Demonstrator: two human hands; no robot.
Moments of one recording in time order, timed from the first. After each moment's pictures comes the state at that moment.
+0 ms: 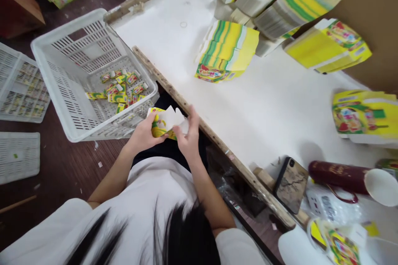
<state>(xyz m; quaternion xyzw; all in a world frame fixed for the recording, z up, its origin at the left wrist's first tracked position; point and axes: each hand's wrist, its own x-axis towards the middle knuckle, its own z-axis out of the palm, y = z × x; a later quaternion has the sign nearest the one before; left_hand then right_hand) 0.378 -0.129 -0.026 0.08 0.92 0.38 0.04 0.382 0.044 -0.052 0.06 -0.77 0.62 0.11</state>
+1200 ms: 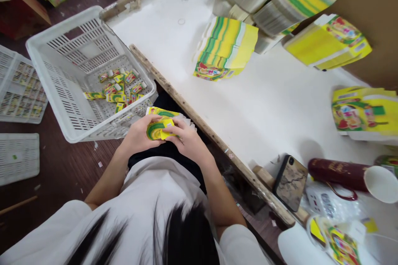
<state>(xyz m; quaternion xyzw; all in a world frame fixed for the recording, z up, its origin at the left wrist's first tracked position) 0.384 -0.140 -0.019 0.15 0.91 0.39 0.01 0.369 0.076 -0.033 0.30 -0.82 0.48 -0.04</state>
